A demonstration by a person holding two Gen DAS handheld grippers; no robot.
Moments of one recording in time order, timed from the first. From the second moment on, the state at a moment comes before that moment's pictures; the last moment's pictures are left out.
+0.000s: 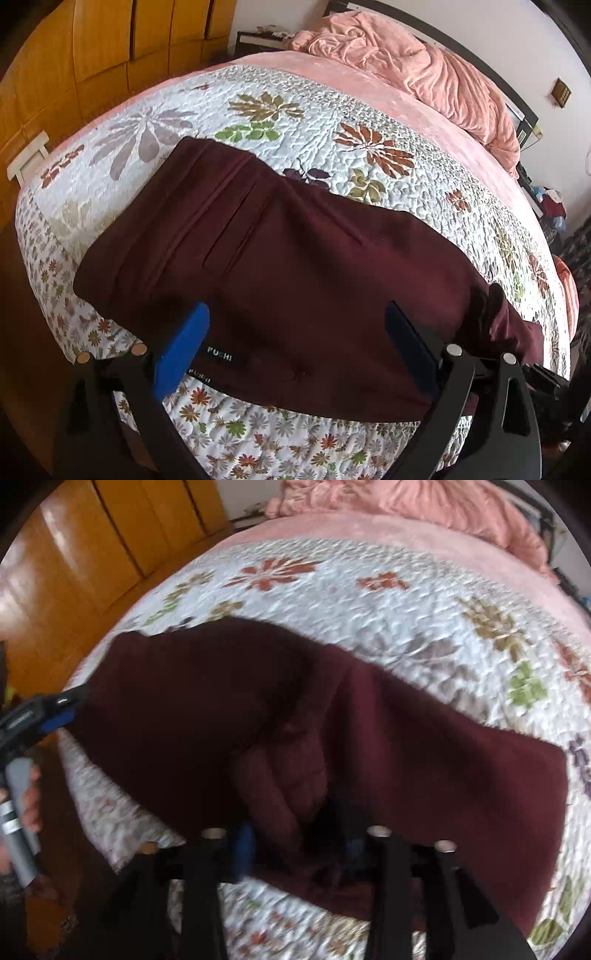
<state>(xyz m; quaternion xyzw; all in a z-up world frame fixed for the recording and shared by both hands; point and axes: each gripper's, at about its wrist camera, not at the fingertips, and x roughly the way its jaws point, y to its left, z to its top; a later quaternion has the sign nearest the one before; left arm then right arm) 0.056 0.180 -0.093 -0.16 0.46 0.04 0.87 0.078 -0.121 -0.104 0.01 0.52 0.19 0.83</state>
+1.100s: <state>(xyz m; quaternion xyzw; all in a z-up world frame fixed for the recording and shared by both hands) 0.057 0.203 -0.104 -0.17 0.48 0.04 0.86 0.096 -0.142 -0.119 0.13 0.57 0.20 0.79</state>
